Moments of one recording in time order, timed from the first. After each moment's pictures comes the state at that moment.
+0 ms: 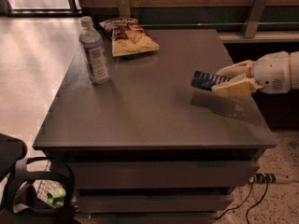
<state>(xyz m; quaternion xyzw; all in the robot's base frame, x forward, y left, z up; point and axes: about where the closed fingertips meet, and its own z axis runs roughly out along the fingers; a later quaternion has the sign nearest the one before) 0.563 -0.211 0.881 -0.48 0.71 0.23 0.46</state>
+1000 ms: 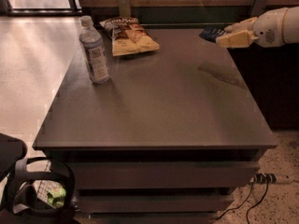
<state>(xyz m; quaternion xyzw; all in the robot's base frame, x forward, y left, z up) 0.701 -0.257 0.940 -0.39 0.75 0.16 0.51</state>
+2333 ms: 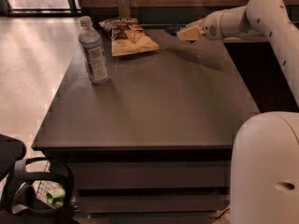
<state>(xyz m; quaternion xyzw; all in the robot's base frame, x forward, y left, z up) 0.832 -0.164 0.893 -0.36 0.76 0.19 0.51</state>
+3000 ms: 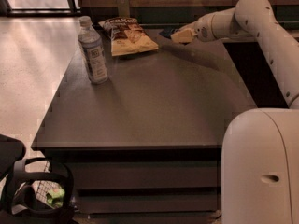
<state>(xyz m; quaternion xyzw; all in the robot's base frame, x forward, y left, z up) 0.845 -0.139 0.877 -0.36 0.77 0.19 0.50</state>
